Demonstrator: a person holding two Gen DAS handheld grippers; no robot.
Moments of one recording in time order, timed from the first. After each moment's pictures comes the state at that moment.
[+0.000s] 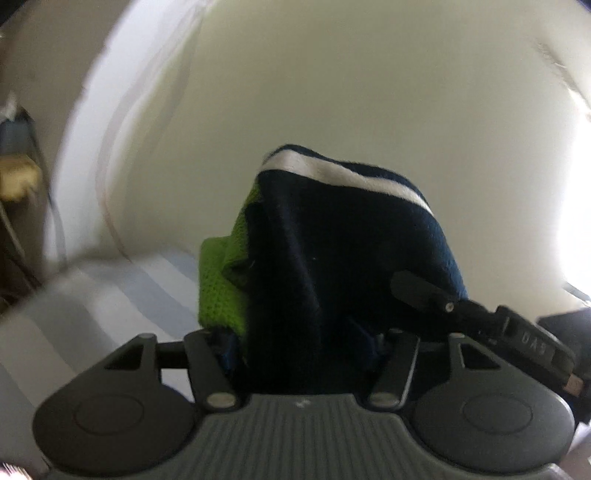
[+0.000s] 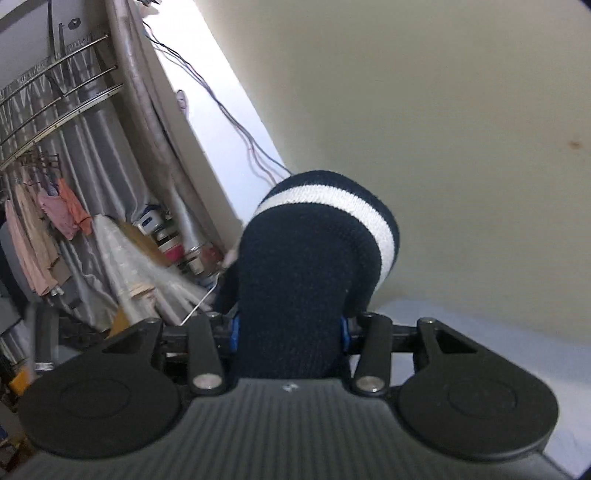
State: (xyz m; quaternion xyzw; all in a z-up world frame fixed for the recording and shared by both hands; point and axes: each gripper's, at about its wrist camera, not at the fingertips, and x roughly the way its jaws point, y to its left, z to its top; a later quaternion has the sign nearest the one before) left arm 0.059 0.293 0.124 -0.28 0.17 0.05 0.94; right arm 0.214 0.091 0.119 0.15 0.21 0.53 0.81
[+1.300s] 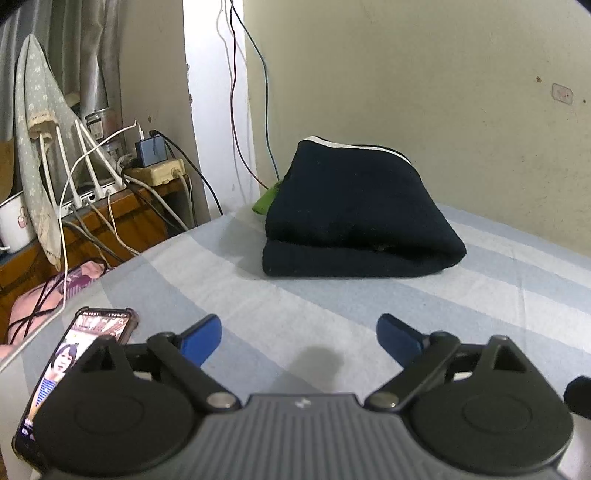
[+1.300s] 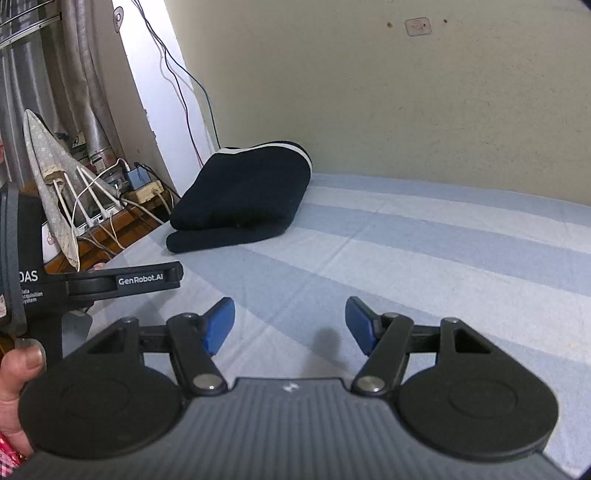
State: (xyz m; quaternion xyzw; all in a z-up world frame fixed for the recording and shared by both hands) left arm 0.038 0.139 0.029 -0.06 0.27 0.34 0.90; right arm 0.114 -0.013 -0.006 0.05 0.28 0.38 0.88
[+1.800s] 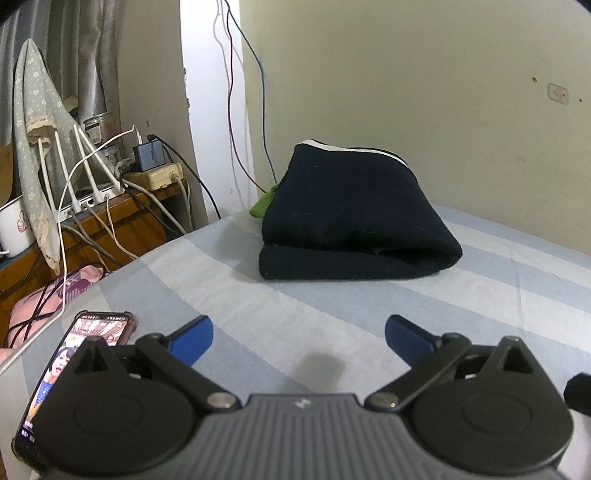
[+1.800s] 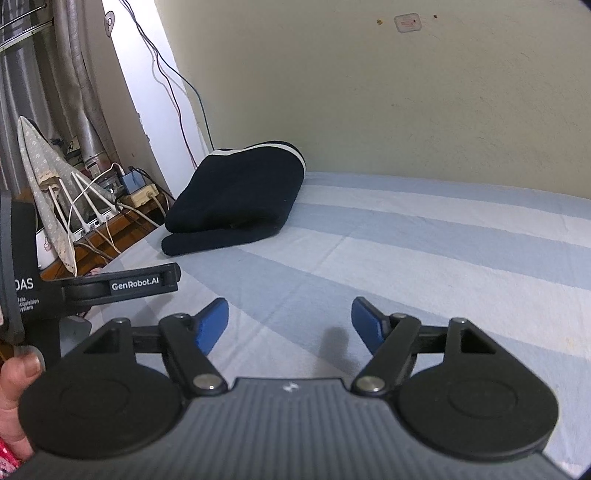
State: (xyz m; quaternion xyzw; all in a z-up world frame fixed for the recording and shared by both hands) left arm 0.039 0.136 0.028 -0.05 0.27 0.34 0.90; right arm 0.115 -0.017 -0.008 0.07 0.29 0.37 0.88
